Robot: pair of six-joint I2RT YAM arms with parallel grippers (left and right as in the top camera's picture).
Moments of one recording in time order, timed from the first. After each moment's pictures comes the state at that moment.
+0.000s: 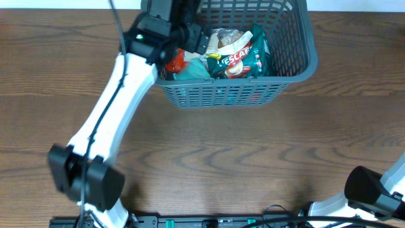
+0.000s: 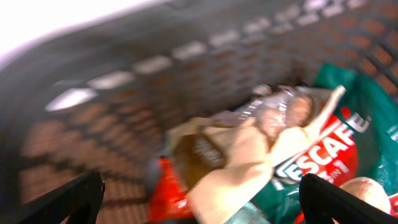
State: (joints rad) left arm -0.38 1.81 1.83 -0.69 0.03 0.03; right arm -0.41 1.75 2.39 -1.30 0.31 0.30
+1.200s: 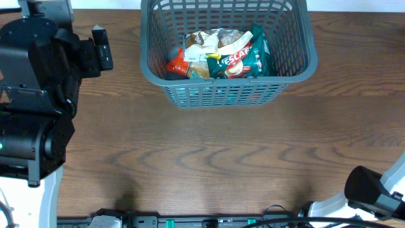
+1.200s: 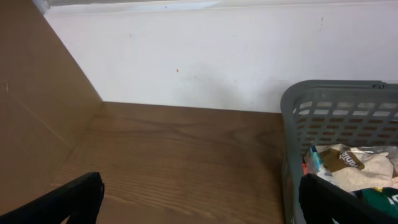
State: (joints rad) left arm -0.15 1.27 1.84 -1.01 -0.32 -0.04; right arm -0.41 1.75 2.39 -1.30 0.31 0.30
